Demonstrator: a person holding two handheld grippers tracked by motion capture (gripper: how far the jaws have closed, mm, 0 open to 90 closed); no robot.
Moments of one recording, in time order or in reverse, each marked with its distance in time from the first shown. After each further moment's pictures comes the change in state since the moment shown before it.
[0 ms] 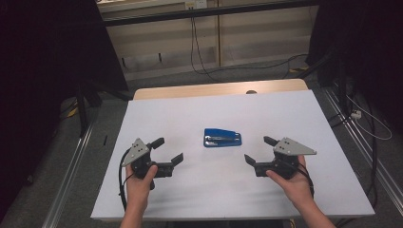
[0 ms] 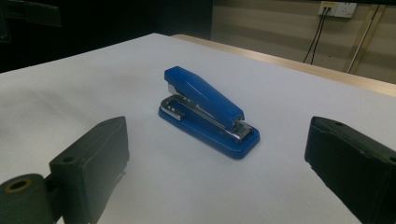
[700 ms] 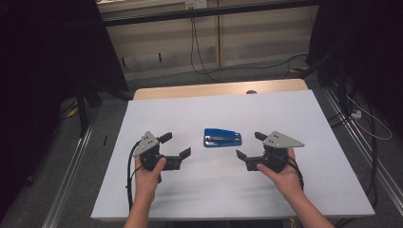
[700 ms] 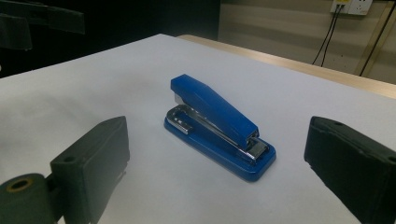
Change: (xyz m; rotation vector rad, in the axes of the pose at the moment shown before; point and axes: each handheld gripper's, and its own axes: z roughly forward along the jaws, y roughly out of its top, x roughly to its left) left arm 0.000 0.006 0.029 0.028 -0.024 0.000; right arm 0.003 0.010 0.026 0.010 0.028 0.003
